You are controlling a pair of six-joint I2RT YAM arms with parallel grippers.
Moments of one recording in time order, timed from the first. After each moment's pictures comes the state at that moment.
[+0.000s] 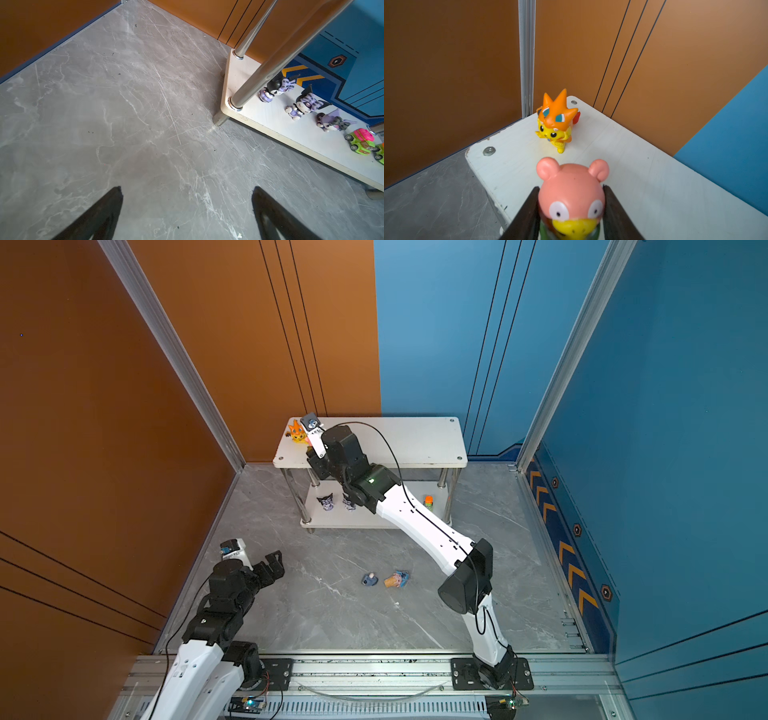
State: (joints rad) left arm -0.06 0.53 0.31 -0.30 -0.10 -0.47; right arm 0.83 2.06 2.27 -0.40 0.23 -0.14
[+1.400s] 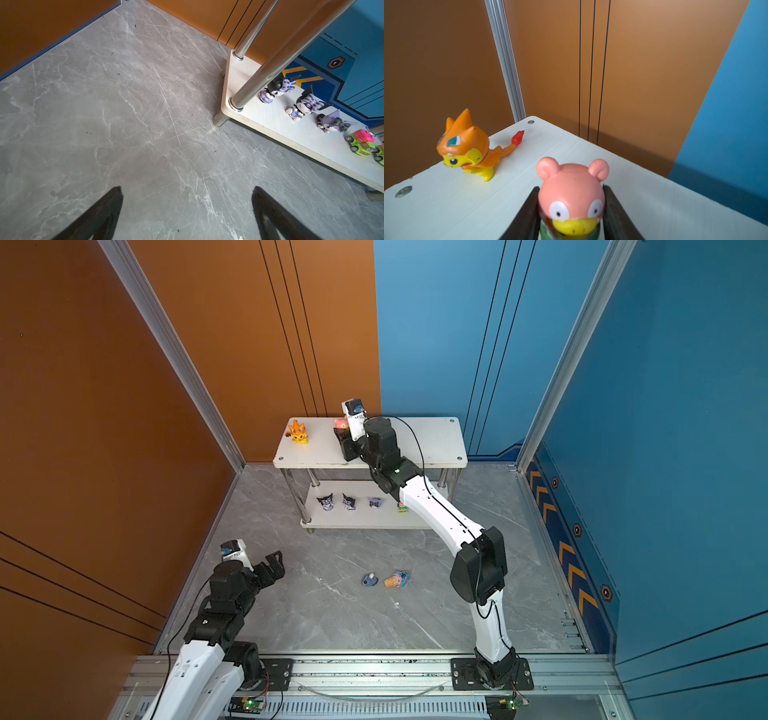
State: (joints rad) left arm -0.06 0.53 0.29 -0.26 -0.10 -0.47; right arm 0.63 2.02 2.03 -0.05 -0.01 0.02
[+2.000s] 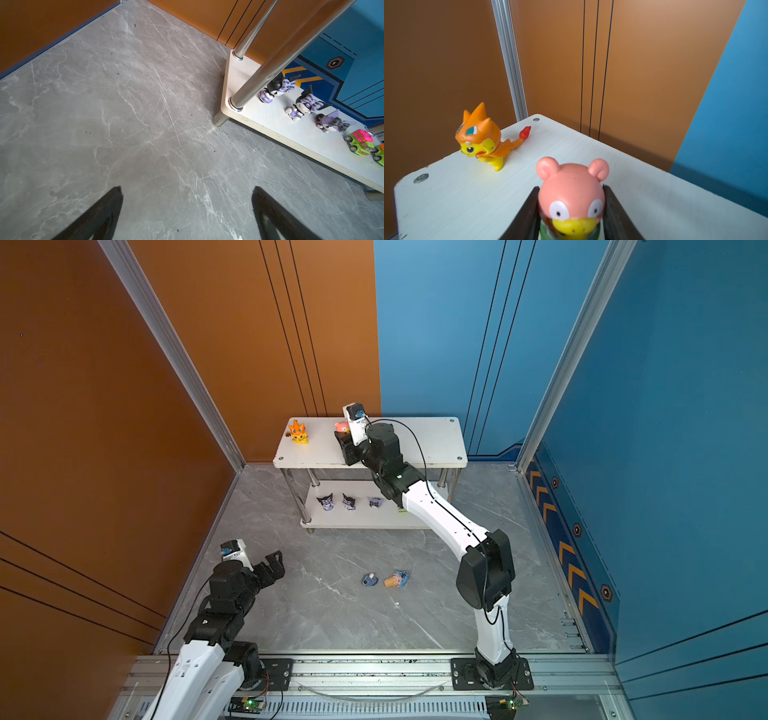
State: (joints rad) left arm -0.05 0.53 0.29 -0.26 -0.09 -0.47; right arm 0.64 1.96 1.92 0.02 -0.01 0.00
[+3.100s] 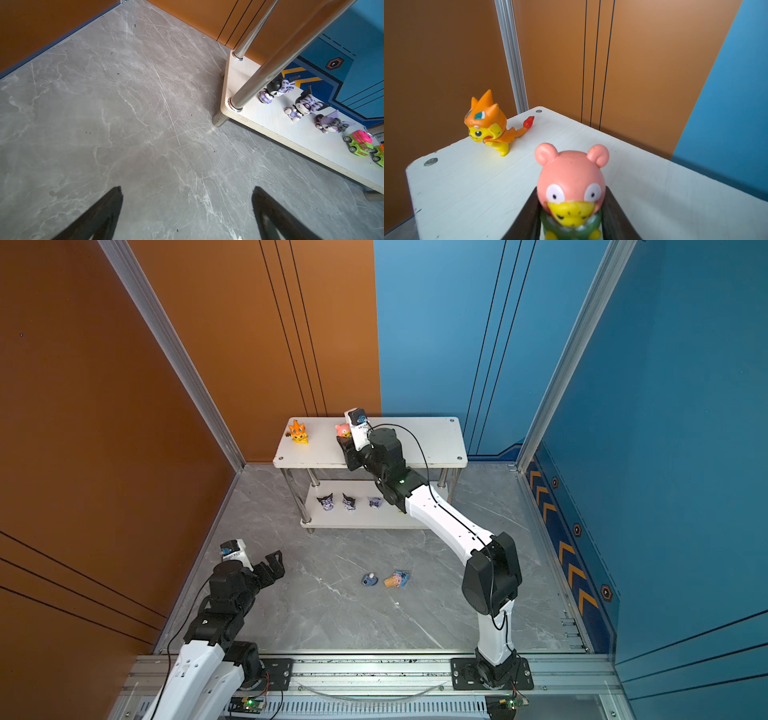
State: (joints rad) left arm -0.05 0.53 0.29 -0.26 -0.09 -0.47; right arm 0.65 1.91 1.83 0.05 -0.01 0.00
